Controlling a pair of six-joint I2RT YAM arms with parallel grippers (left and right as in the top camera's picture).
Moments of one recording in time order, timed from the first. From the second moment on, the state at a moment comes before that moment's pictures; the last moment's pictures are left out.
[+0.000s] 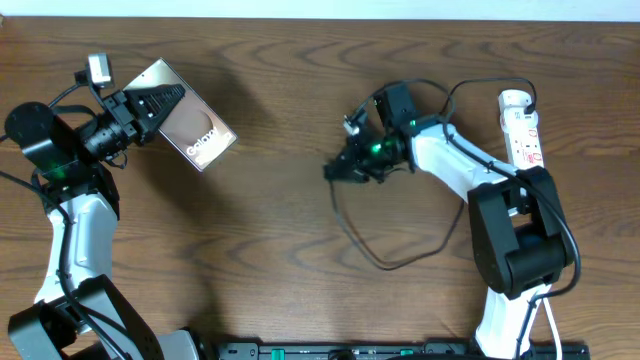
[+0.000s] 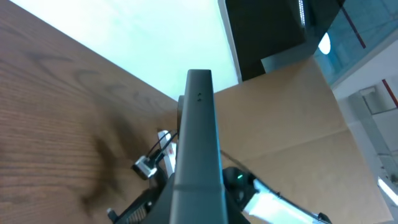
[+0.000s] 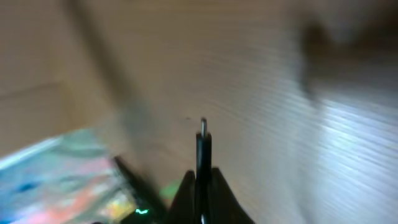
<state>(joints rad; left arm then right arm) 0.44 1.50 0.90 0.61 1.37 -1.17 0.38 2.02 1.36 -0.63 -0.78 0.48</state>
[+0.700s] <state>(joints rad) 0.44 1.50 0.90 0.61 1.38 -1.17 0.40 1.94 1.52 -1.27 -0.09 0.37</state>
